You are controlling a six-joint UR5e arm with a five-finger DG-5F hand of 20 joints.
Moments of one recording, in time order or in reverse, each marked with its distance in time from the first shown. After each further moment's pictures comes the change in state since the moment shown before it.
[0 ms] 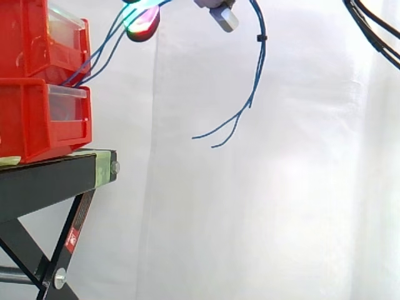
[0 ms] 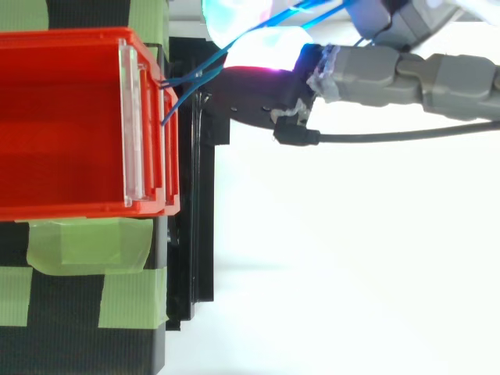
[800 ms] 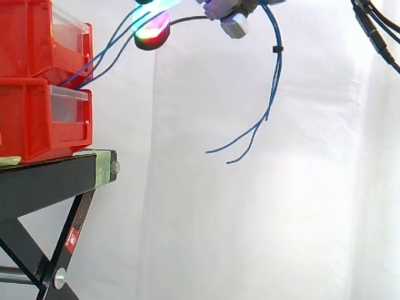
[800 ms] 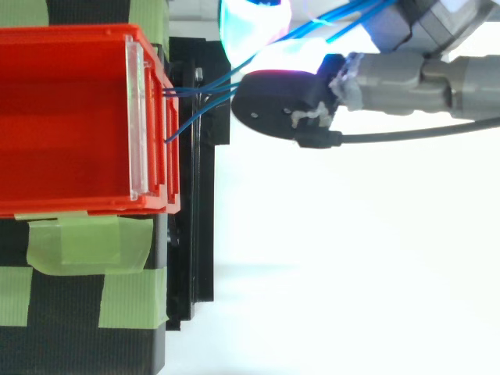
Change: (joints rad) arm 0.005 0.000 0.031 -0.163 0.033 0.285
